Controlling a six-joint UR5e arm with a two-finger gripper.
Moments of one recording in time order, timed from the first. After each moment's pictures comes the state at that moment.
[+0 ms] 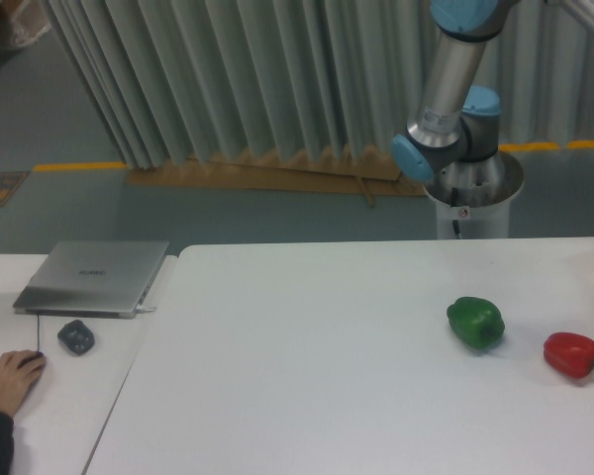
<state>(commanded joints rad) 2.91 -1.95 -1.66 -1.10 1.82 2.22</state>
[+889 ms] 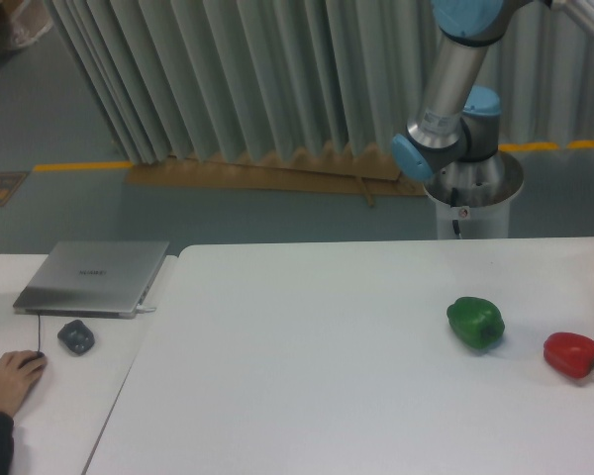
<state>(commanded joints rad) 2.91 -1.96 -1.66 -1.10 1.84 2.24</state>
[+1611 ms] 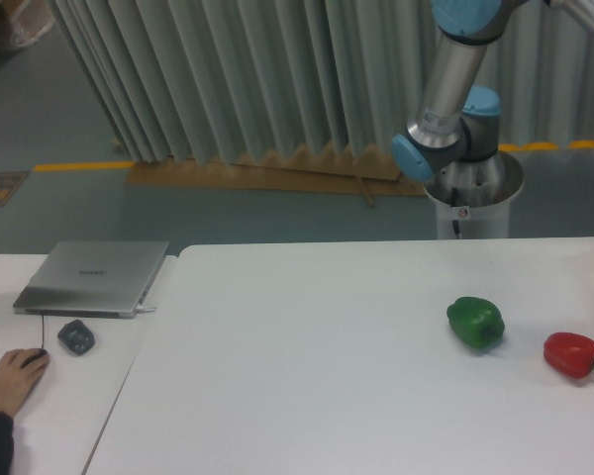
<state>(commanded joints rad) 2.93 -1.91 -1.63 -1.16 1.70 2.22</state>
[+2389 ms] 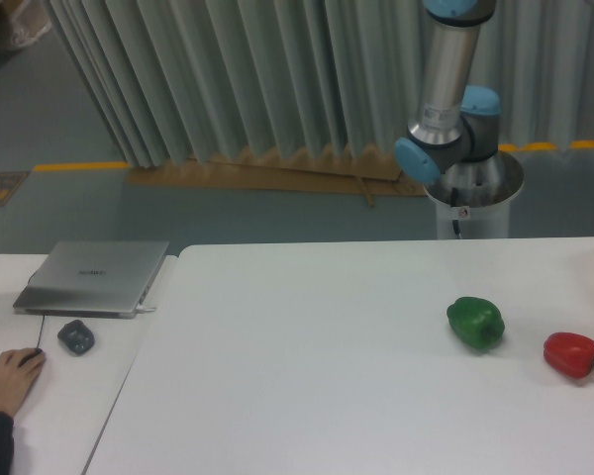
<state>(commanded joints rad) 2.95 -1.75 -1.62 -1.29 1.21 1.79</state>
